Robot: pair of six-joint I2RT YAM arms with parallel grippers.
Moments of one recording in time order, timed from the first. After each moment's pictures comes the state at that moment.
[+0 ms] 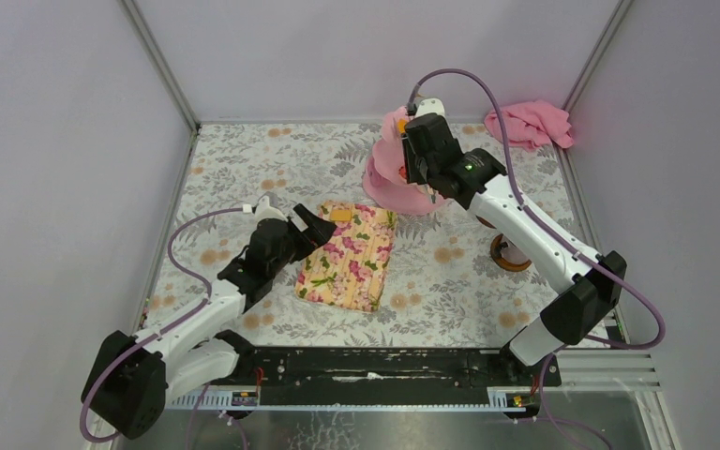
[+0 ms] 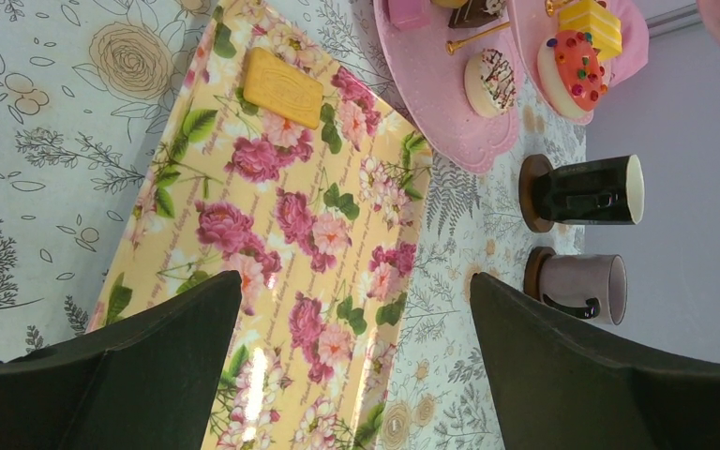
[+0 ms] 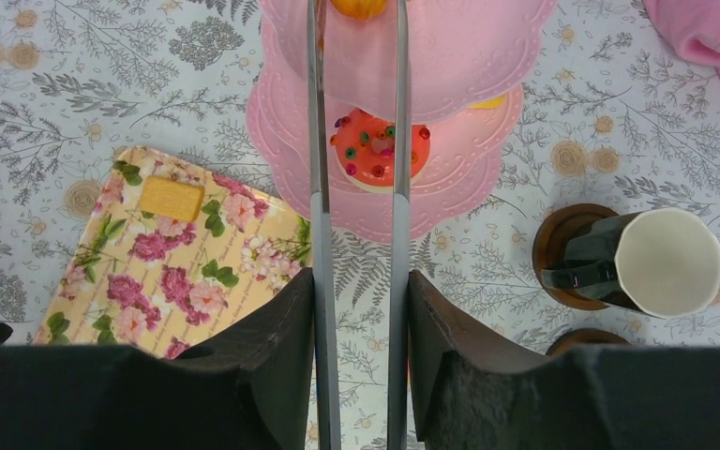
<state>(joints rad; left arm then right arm) -0.51 1.01 0.46 0.11 -0.11 -0.95 0.67 1.57 1.63 -0.74 0.43 0.26</state>
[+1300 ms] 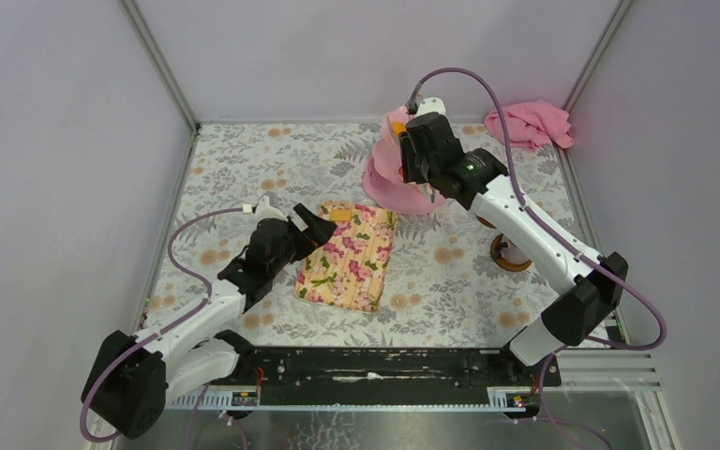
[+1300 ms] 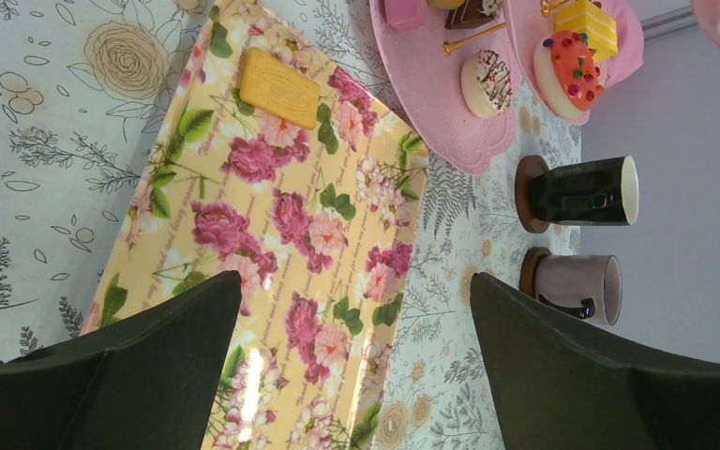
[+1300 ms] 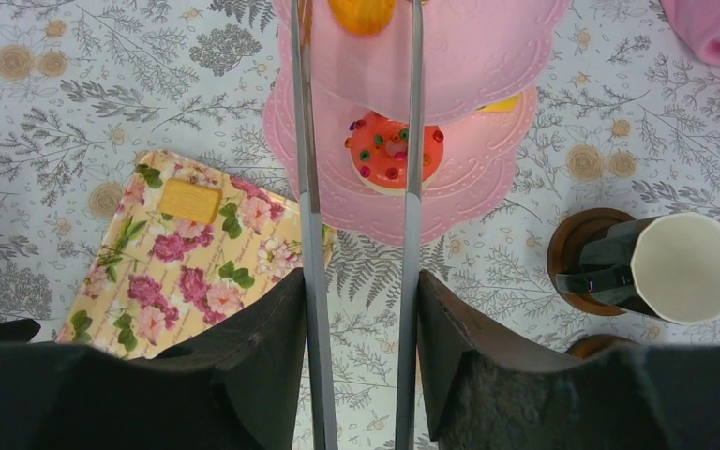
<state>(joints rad) -0.51 1.01 0.46 0.11 -0.11 -0.96 0.66 1.57 1.63 -0.73 0.40 0.27</state>
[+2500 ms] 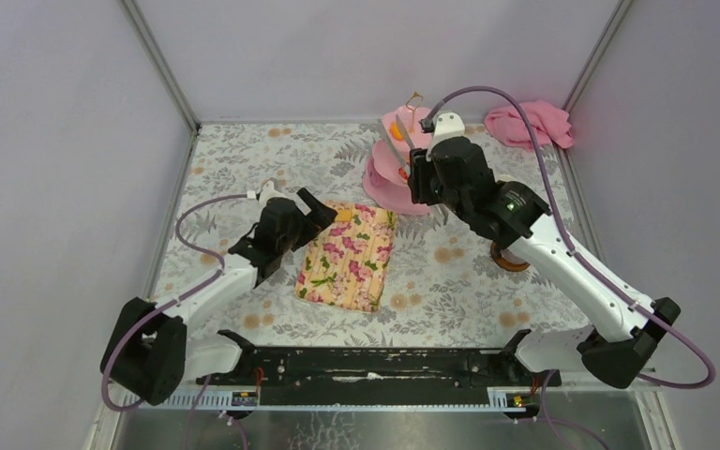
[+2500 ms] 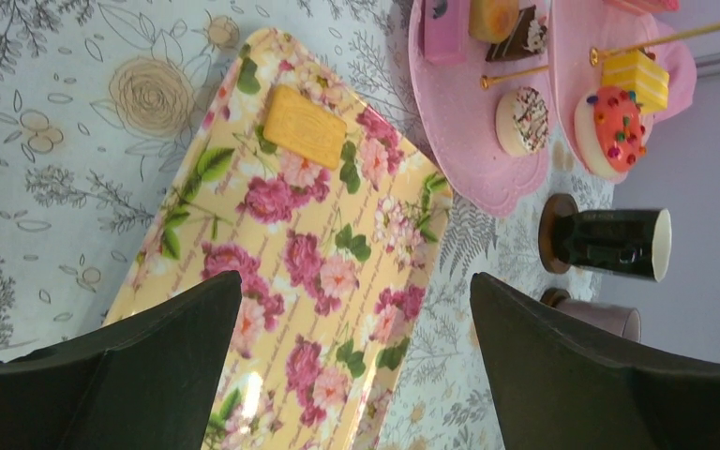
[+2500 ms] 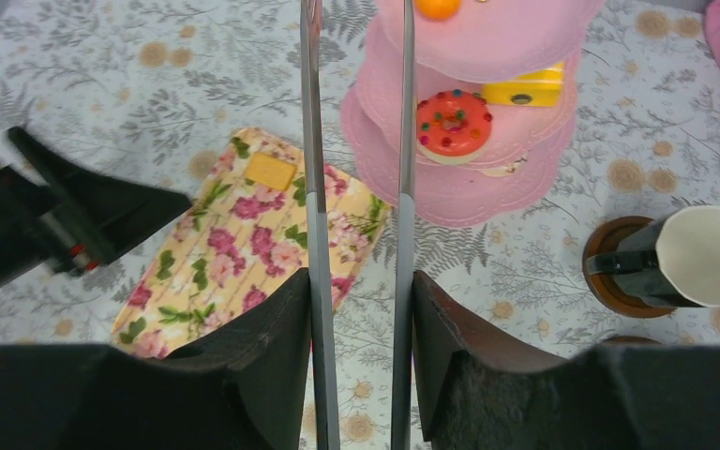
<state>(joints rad) -0.46 1.18 0.60 0.06 -0.11 -0.98 0.74 1.31 1.48 -0.70 0.36 0.28</state>
